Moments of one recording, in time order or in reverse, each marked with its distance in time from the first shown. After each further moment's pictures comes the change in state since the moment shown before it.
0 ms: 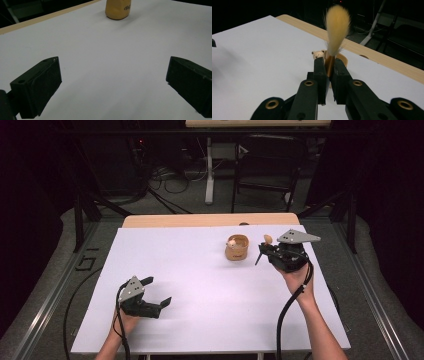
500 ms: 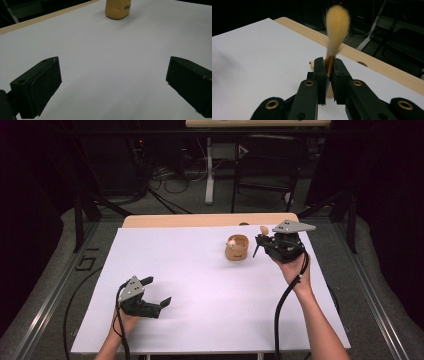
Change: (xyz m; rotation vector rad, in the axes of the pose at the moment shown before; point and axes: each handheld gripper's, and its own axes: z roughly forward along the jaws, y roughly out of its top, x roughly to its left) left arm 0.000 0.000 0.000 0.006 0.000 0.003; right arm -0.003 0.023 0.012 0.006 -0.001 -0.021
